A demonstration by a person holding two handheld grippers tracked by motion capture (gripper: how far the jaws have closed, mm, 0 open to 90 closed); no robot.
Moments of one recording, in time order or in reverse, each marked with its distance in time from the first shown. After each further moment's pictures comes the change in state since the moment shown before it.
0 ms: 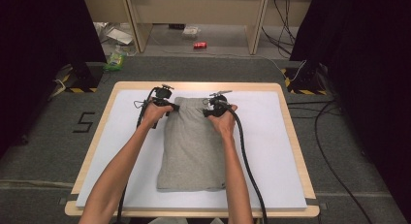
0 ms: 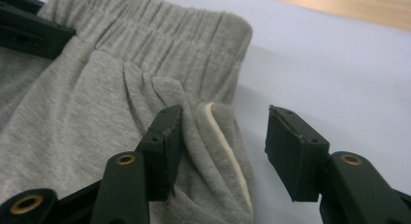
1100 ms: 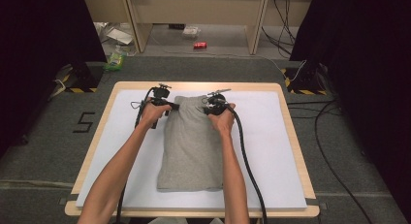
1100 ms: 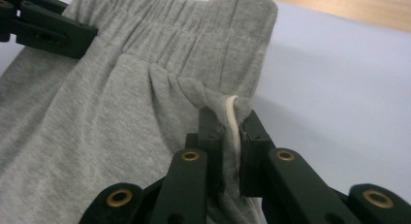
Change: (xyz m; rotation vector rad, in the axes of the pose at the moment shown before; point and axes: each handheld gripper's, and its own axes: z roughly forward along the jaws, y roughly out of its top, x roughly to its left) left arm 0.002 0.001 -0.009 -0.039 -0.049 -0.033; right arm 0.003 0.007 -0.003 -0.007 0.066 -0.018
